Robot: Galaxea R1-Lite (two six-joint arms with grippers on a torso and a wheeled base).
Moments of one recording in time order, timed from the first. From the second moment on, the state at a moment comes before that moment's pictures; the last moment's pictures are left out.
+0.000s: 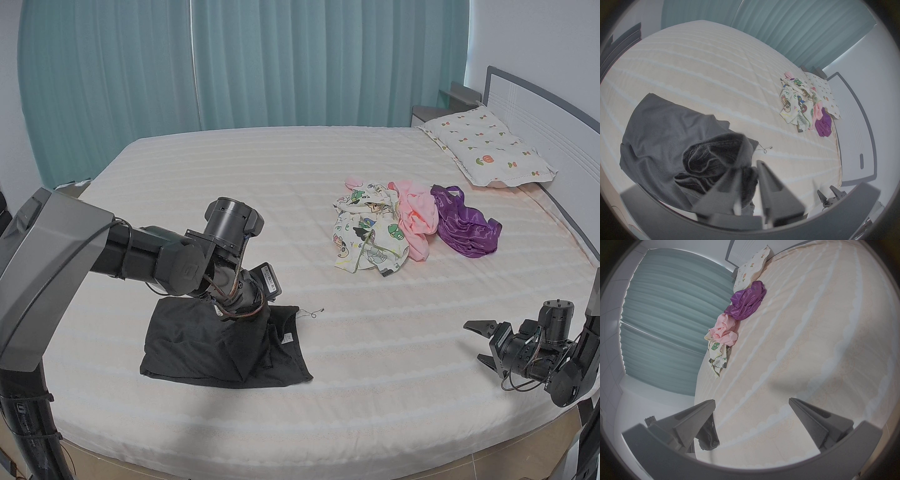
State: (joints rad) left arm -0.49 2.13 -1.44 0.13 0.00 -0.77; right arm -0.01 2.01 -0.17 -1.35 0.31 0.92
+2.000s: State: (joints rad) left arm -0.12 1.85 -0.85 -0.28 -0.32 -1.10; right arm 0.17 2.02 -0.21 -1.32 0.16 0.91
